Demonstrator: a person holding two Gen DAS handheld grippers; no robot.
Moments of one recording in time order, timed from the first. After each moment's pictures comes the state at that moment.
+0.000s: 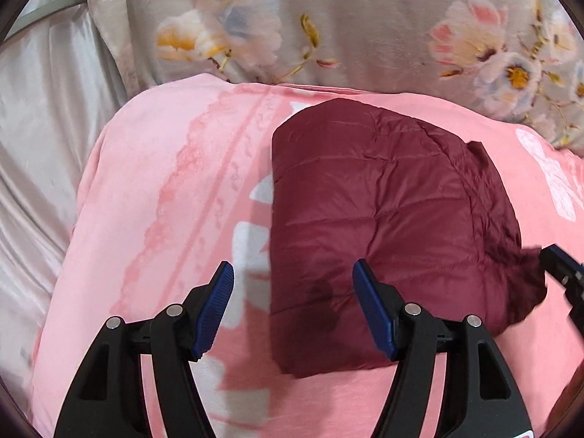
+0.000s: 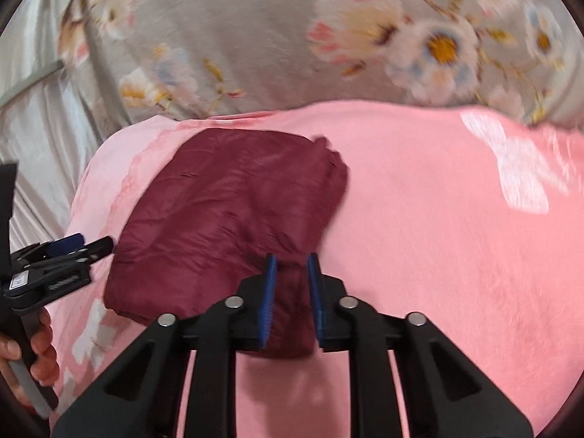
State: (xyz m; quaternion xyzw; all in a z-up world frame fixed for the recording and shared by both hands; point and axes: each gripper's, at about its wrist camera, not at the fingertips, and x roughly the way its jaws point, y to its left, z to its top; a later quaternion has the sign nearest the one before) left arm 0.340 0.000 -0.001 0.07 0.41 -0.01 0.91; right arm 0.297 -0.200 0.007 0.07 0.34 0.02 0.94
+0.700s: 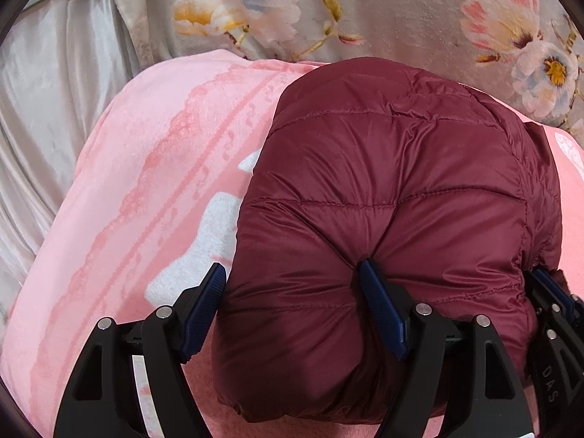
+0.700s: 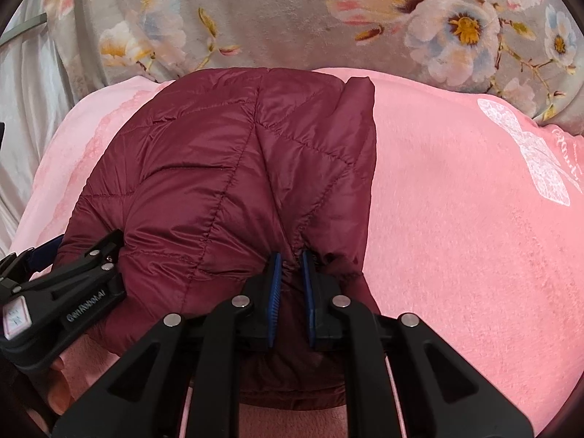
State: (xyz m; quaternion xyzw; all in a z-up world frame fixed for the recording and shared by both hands) left arm 0.359 -0.023 -0.071 0.05 0.38 0.06 0.92; right arm 0.334 -0.178 -0.066 0.06 0.36 -0.01 0.93
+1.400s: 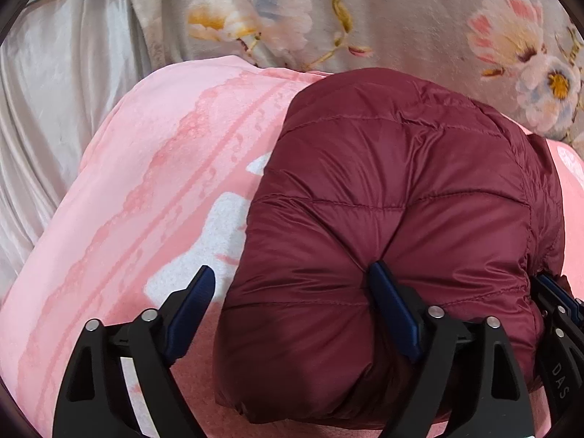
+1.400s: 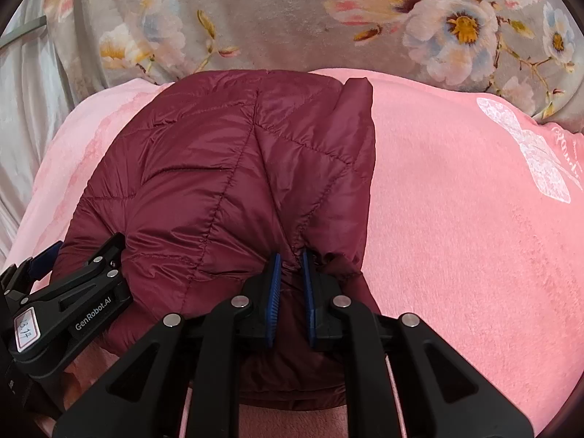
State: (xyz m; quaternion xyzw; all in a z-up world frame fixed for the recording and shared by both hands) left arm 0.352 -0.015 -0.074 0.03 0.36 0.06 0.93; right arm 0.329 -0.185 -0.066 0.07 0.35 0.00 0.93
